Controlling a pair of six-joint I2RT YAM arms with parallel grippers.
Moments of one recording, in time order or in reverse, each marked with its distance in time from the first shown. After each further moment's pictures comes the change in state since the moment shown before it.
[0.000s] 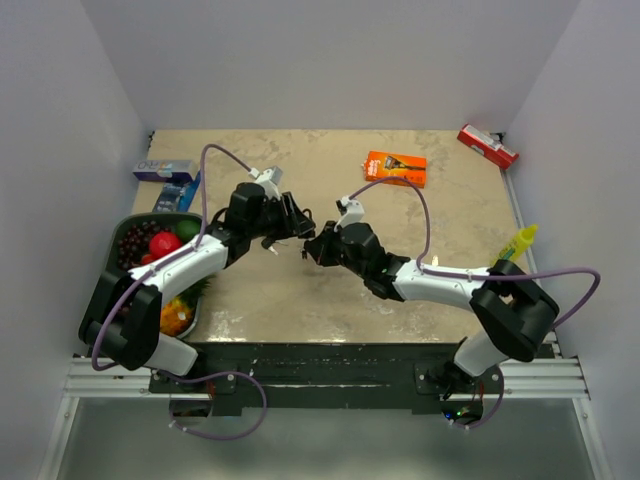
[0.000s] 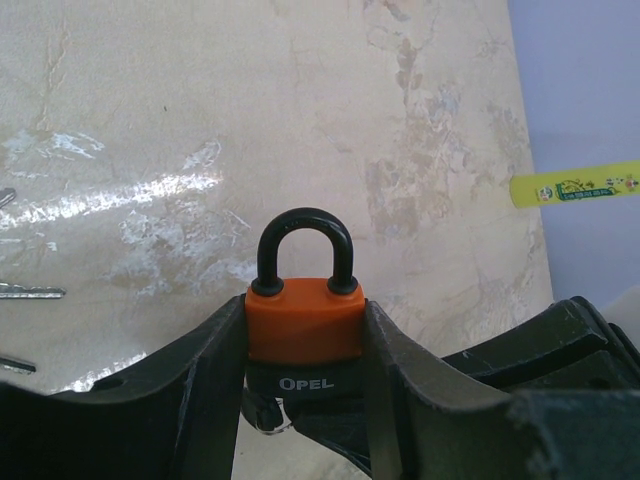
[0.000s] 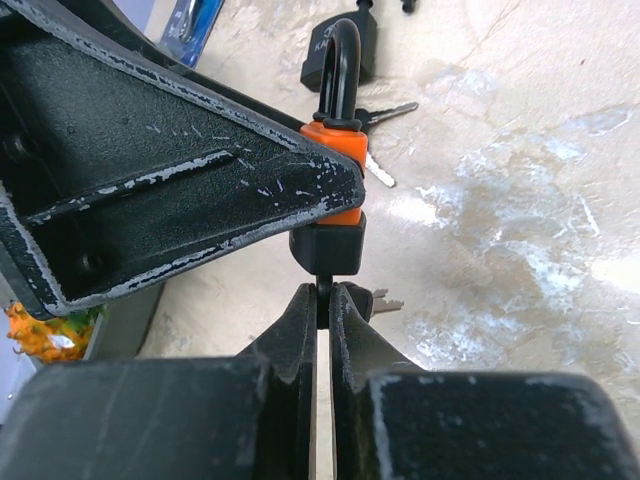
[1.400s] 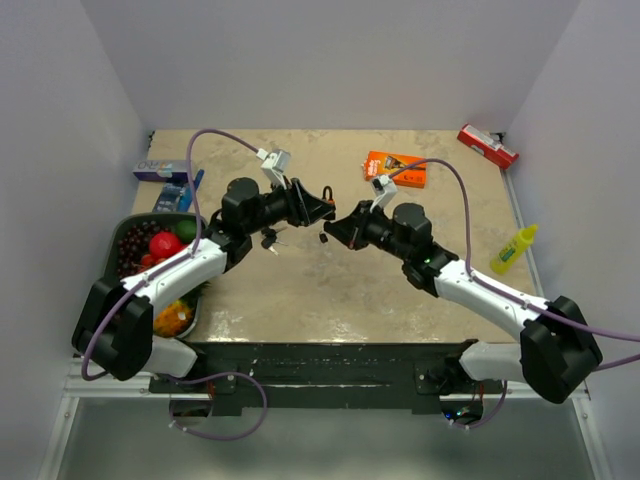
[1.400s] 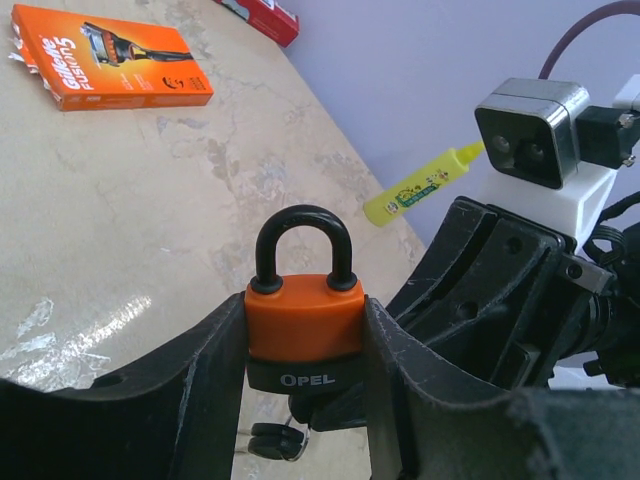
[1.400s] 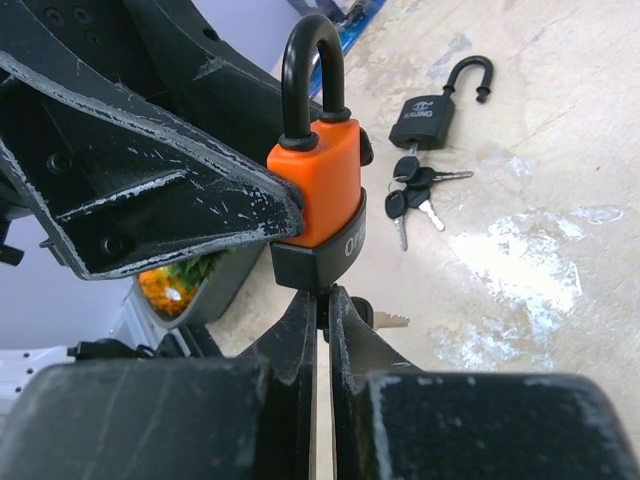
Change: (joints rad) left arm -0.054 -0.056 0.005 0.339 0.181 0.024; right arm -0.236 -0.286 -0.042 -0.050 -0.374 -0.072
